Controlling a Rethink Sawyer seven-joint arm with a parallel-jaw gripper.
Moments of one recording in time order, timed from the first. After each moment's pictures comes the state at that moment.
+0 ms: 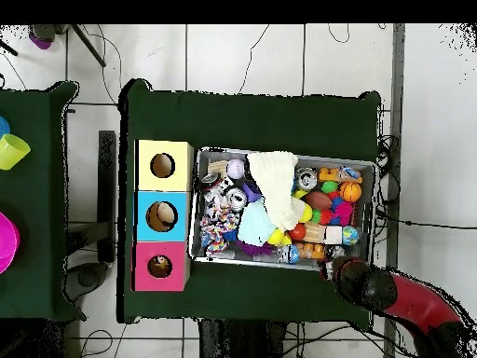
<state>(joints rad) -0.98 -0.53 0.22 1.83 -0.54 0.37 1.27</state>
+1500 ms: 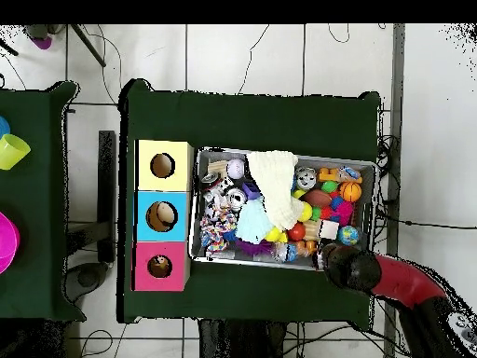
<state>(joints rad) -0.86 -0.49 0.18 1.74 -0.54 0.46 1.27</state>
